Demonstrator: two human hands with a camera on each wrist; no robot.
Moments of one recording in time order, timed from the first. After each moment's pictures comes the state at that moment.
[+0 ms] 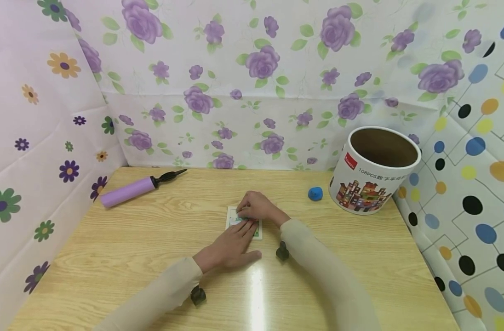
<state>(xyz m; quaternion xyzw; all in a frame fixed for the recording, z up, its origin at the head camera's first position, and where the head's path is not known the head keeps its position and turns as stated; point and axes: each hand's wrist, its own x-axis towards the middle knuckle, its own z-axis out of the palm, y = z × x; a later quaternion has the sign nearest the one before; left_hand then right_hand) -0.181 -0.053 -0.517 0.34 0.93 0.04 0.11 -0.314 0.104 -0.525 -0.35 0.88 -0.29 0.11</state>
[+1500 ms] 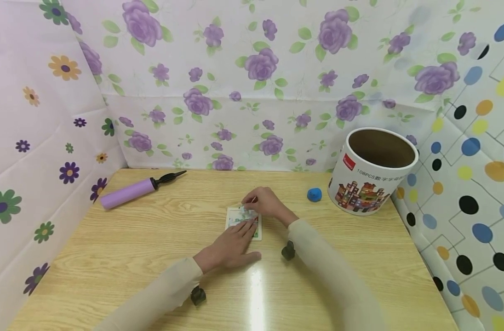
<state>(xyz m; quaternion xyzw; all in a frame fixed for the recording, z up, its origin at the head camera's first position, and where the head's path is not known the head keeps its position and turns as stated) -0.183 -0.052 -0.516 0.33 0.94 0.05 0.12 -0.306 0.127 -0.502 -0.30 0.89 -0.33 0.08</state>
